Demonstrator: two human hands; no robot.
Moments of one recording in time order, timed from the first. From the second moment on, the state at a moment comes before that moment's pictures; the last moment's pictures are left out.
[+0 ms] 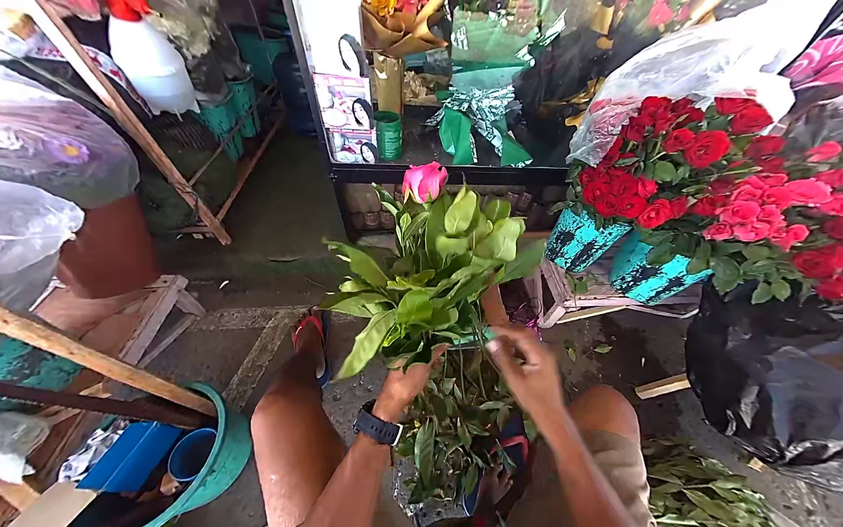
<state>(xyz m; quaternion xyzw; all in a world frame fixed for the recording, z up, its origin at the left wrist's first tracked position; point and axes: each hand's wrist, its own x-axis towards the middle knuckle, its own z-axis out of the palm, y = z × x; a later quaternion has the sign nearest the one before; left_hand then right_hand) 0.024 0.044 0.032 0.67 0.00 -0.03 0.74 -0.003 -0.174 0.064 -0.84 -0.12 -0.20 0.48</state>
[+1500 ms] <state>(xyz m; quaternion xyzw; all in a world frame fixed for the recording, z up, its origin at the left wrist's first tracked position) -0.008 0.033 0.030 0.74 -0.12 0.10 0.65 0.009 -0.211 0.248 -0.90 -0.38 -0.19 -0.15</state>
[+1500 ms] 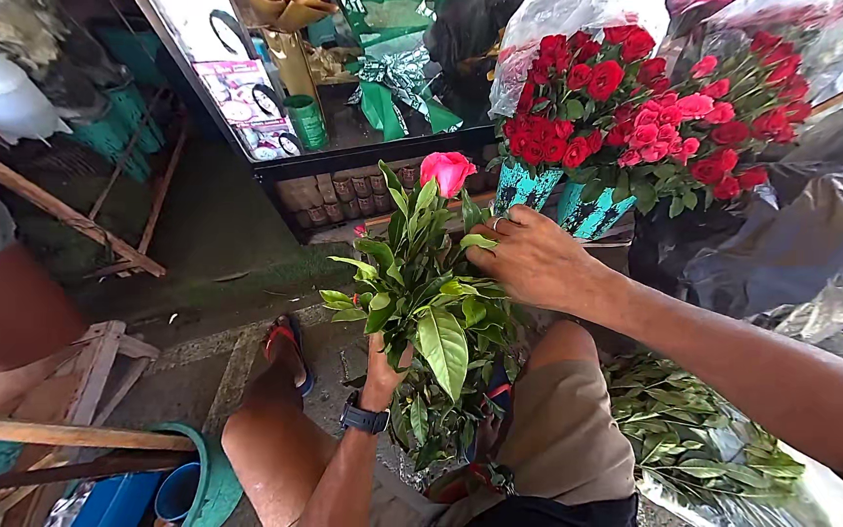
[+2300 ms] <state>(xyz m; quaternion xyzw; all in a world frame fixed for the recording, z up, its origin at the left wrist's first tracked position) 0.003 0.013 0.019 0.73 -0.01 -0.08 0.68 0.064 -0.263 0.267 -0.82 -0.01 -0.33 0.46</state>
